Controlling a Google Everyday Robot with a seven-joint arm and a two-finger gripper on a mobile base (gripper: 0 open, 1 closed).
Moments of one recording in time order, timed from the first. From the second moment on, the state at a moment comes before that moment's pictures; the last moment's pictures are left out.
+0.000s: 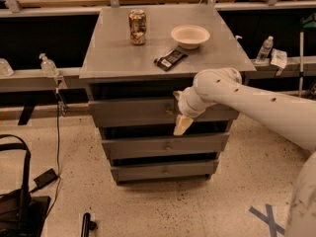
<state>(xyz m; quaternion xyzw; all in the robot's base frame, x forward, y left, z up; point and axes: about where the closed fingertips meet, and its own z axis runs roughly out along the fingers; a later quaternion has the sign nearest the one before) 0.696 -0.090 0.655 -0.70 0.65 -0.04 0.28</state>
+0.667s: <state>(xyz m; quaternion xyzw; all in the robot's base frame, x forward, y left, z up) 0.707 -0.090 0.648 -0.70 0.66 -0.02 0.28</state>
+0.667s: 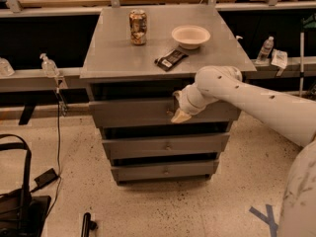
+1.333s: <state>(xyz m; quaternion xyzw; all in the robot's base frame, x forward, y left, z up) 0.707 -0.090 0.664 -0.70 0.66 -0.02 0.28</state>
